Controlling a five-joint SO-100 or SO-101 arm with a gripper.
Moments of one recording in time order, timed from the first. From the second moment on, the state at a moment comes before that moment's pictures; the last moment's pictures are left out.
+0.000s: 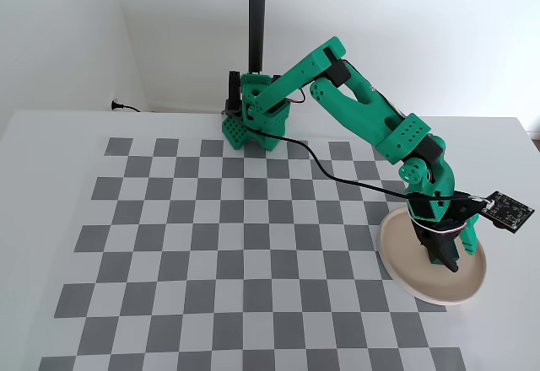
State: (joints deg) arm -49.3 58.7 70.7 35.4 -76.9
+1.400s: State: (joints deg) arm -36.1 75.1 70.7 53.3 -76.5
